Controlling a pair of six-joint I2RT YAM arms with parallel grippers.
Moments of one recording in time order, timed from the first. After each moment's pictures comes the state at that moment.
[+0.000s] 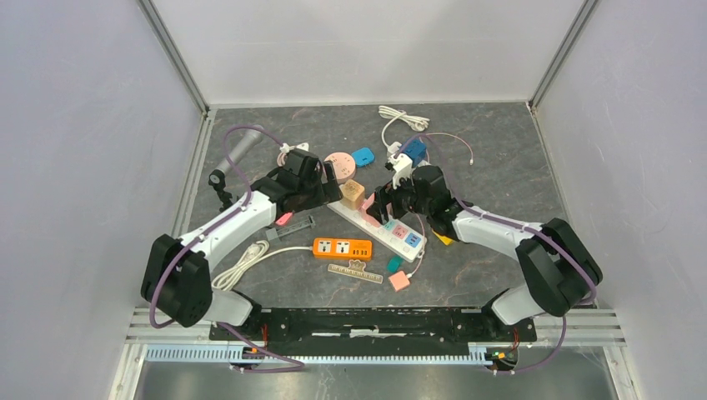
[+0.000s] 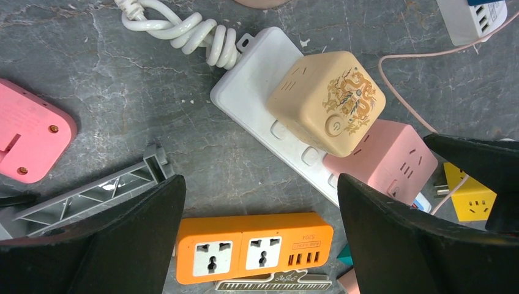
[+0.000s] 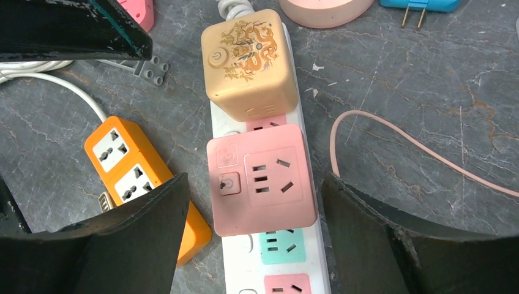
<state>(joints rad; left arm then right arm) -0.52 1.40 0.99 -0.44 -0.10 -0.69 0.61 1.48 0.74 0.26 -0.29 0.13</state>
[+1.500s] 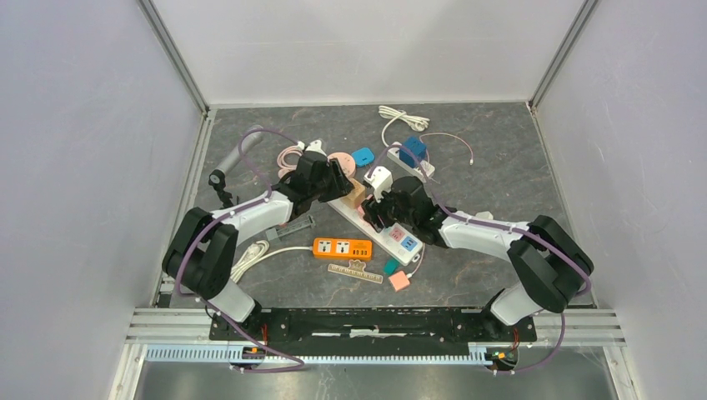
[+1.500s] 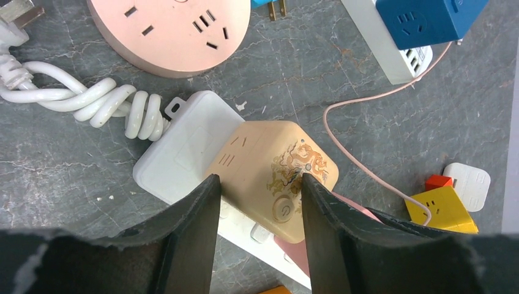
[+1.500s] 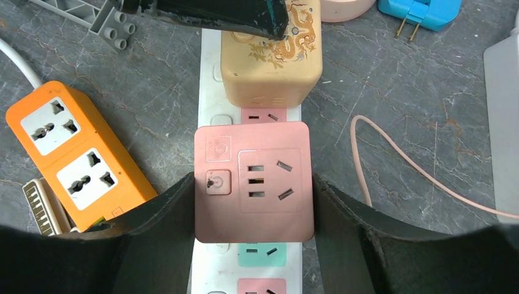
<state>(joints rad) -0.53 1.60 0.91 0.02 -0.01 -0.70 0.76 1.53 0.77 0.22 -0.07 -0.07</state>
